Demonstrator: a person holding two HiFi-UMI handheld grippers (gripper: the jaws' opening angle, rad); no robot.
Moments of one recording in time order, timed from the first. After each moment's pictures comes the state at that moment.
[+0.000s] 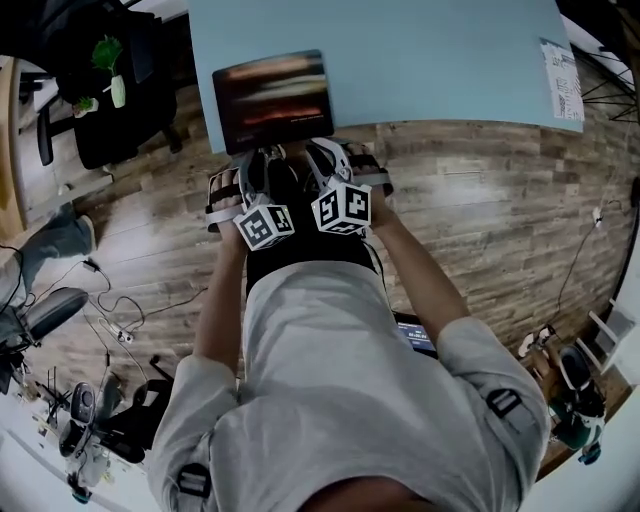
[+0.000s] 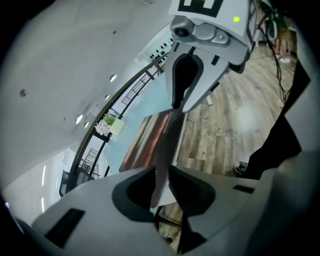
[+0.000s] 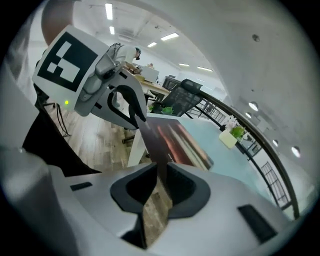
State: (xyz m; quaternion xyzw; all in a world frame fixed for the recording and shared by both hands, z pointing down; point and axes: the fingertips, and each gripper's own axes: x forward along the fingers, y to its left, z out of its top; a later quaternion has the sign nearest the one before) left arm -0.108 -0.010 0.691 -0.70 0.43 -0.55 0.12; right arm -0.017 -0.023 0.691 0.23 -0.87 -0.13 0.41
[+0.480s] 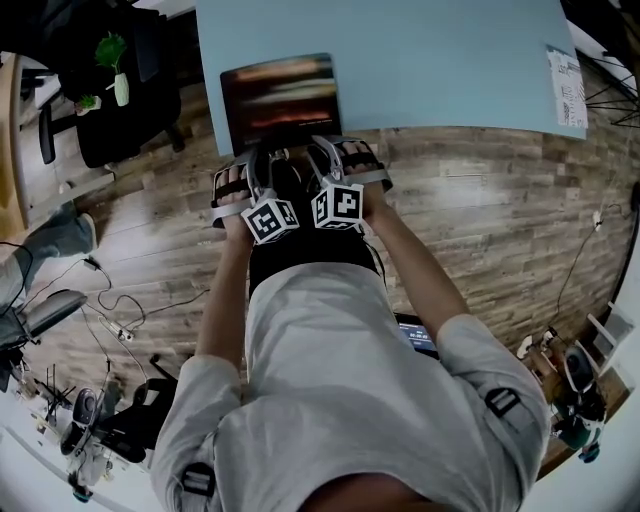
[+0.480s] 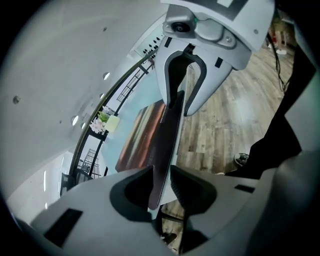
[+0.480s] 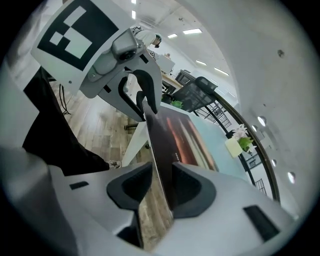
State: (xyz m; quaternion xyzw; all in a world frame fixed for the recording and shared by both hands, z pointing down) left arm -0.118 -0.019 0.711 -0.68 0.41 -0.59 0.12; right arm -0.032 -0.030 0.723 0.19 -0.83 -0.22 0.47
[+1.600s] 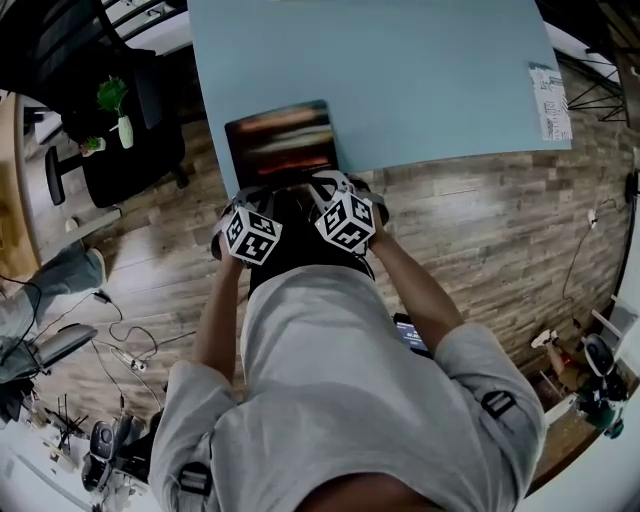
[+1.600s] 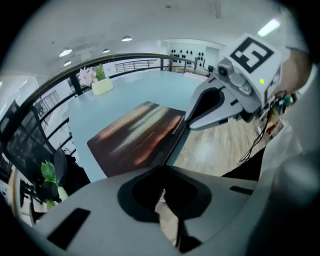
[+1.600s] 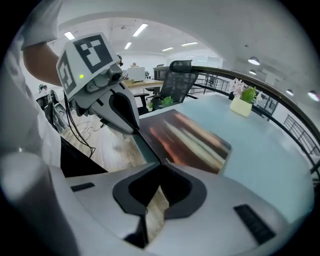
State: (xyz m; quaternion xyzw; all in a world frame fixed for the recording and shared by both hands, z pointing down) left arm -0.125 -0.031 0.708 -0.78 0.34 -0.48 -0.22; right arm -0.039 -0.049 0.708 0.19 -0.88 0.09 0.43
